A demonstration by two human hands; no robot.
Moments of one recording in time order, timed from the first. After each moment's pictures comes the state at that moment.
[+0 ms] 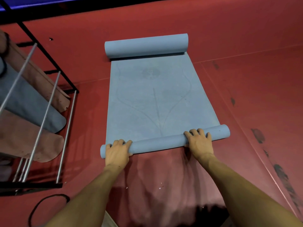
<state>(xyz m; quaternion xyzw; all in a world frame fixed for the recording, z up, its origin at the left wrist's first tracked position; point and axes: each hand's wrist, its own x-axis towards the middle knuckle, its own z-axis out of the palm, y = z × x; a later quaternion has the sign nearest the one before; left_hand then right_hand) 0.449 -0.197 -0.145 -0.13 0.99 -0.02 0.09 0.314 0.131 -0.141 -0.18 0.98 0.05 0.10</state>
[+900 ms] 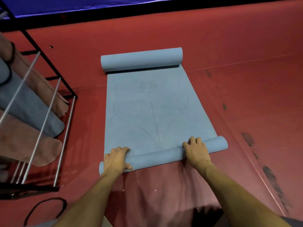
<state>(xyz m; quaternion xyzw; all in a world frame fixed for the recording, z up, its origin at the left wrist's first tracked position) 0.461 -0.181 -0.114 -0.20 0.95 0.12 0.19 0.336 0.146 -0.135 -0.20 0.97 0.06 0.10</state>
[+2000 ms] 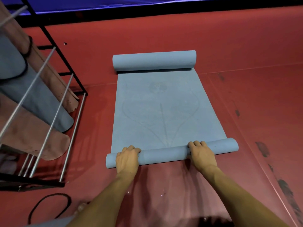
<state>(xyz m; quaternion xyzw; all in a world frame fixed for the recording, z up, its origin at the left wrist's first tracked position) 0.452 -0.160 -0.134 -0.20 0.97 0.08 0.05 0.326 0.127 -0.143 -0.21 0.98 -0.01 0.08</state>
